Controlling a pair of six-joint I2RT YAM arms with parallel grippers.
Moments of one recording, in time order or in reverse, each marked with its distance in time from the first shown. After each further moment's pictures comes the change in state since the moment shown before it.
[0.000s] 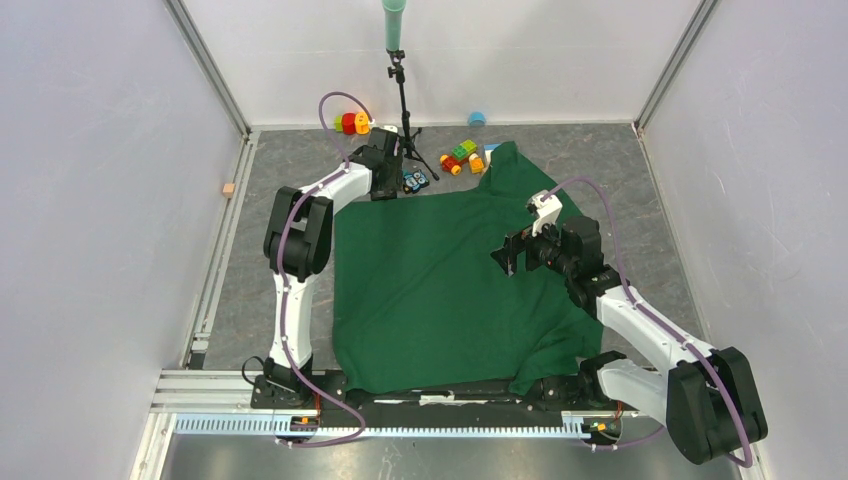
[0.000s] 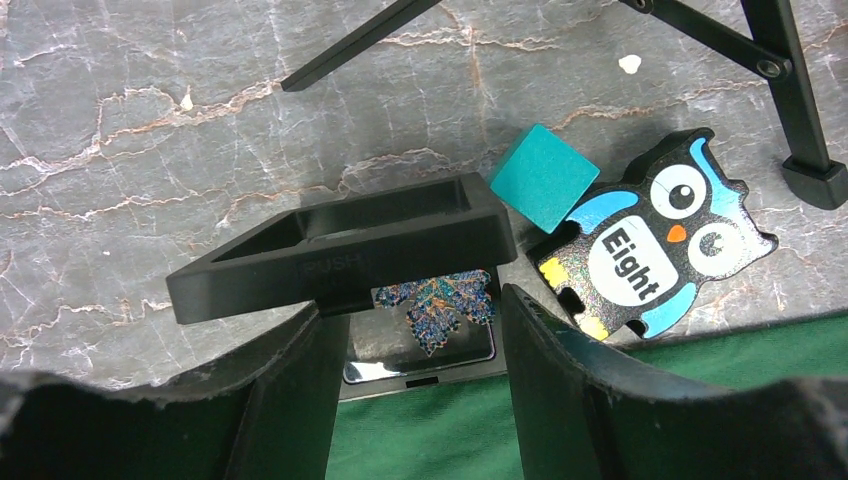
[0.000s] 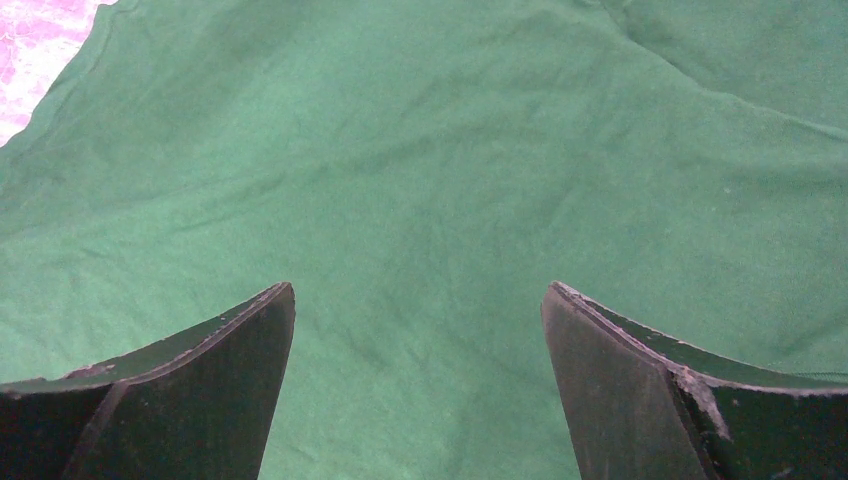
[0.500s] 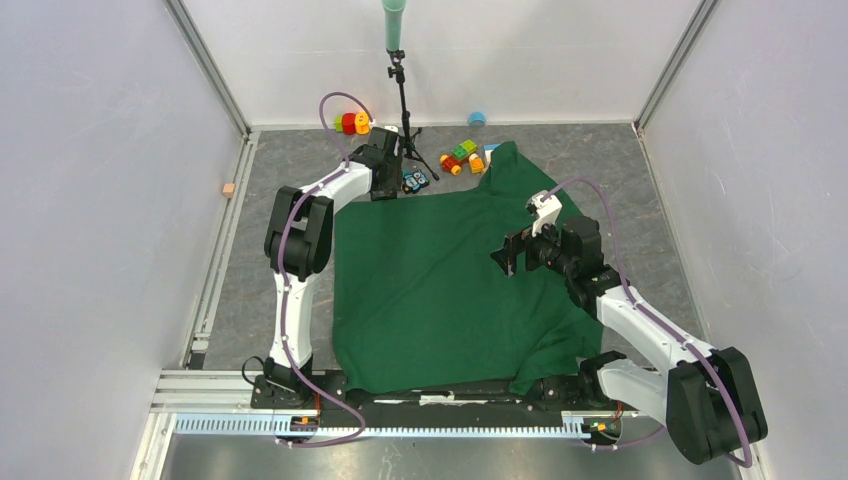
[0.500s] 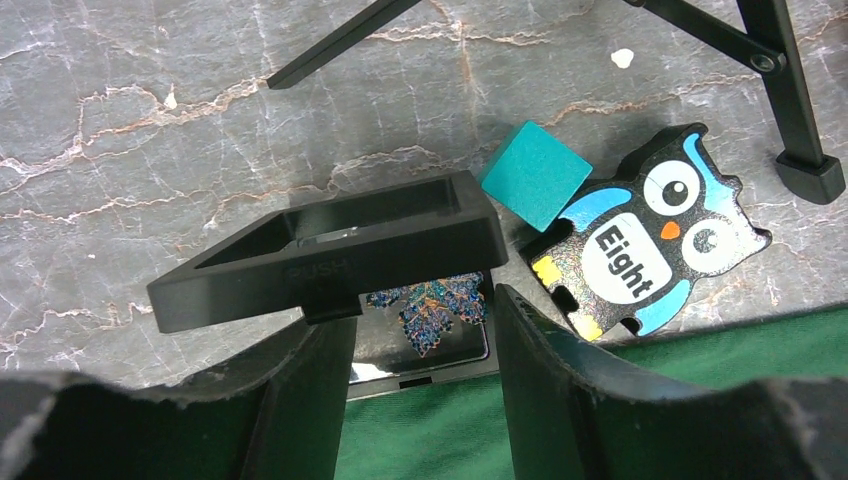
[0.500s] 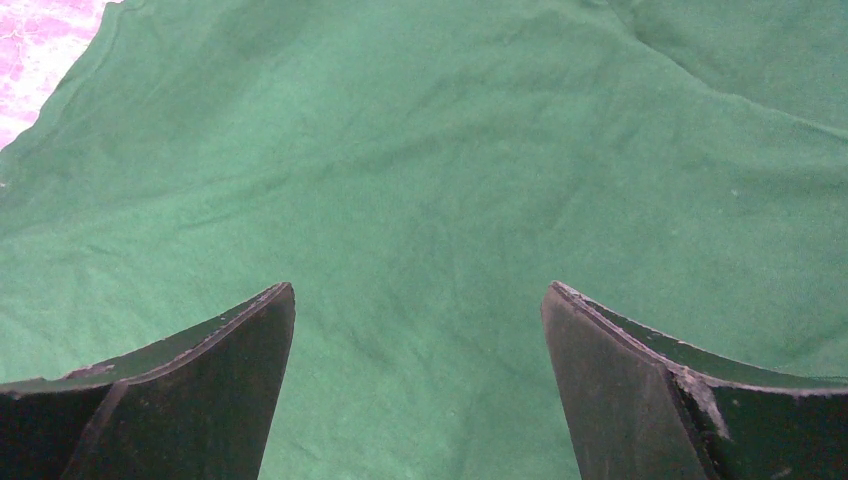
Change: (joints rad) left arm 0.000 0.011 0.018 -0.016 0.019 0.000; right arm -0.001 0.000 0.000 0.000 -0.013 0.000
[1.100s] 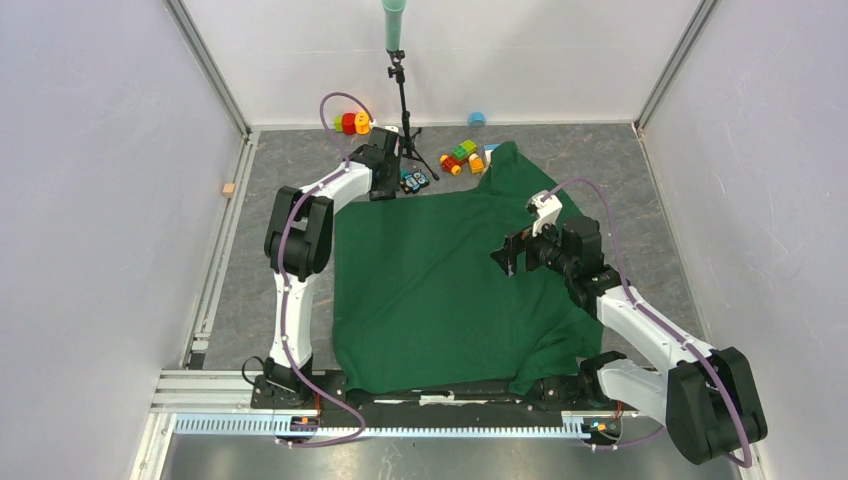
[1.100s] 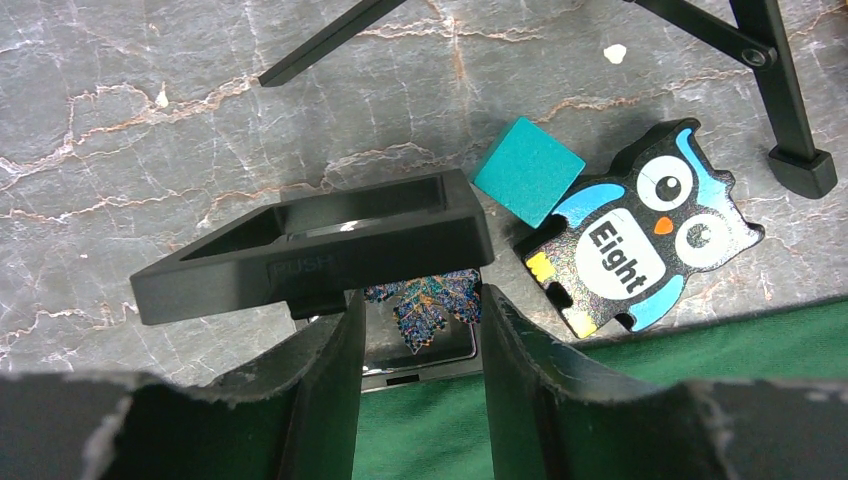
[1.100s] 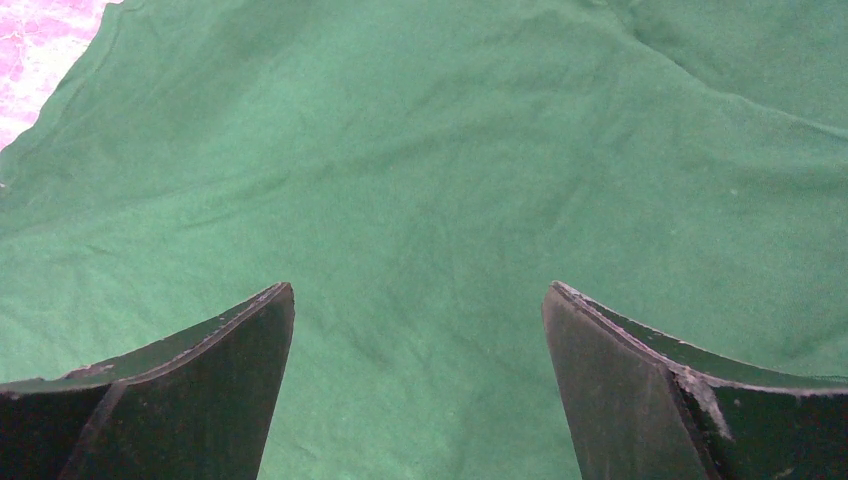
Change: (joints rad) left arm 0.000 0.000 0.001 -0.006 0.011 -0.001; right arm -0.002 0.000 0.000 0.000 -0.003 0.001
